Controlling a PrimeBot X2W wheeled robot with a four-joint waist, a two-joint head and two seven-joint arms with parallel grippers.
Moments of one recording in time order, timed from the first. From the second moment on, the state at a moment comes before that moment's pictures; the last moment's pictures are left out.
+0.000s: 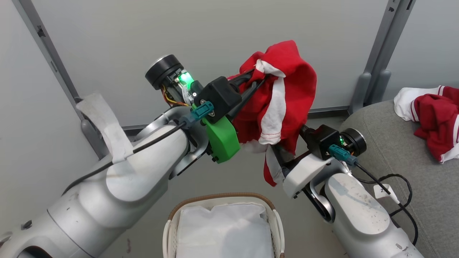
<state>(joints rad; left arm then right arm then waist) -0.96 0.29 -1.03 0.30 -0.49 -0.13 -0.08 -0.51 -0.05 0.41 0.49 0.18 0.13 -0.26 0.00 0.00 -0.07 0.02</state>
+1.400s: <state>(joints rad) -0.32 0.11 -0.80 0.45 -0.44 -0.06 -0.26 -0.40 -0.05 0.18 0.41 0.07 0.13 -0.26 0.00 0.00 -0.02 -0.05</state>
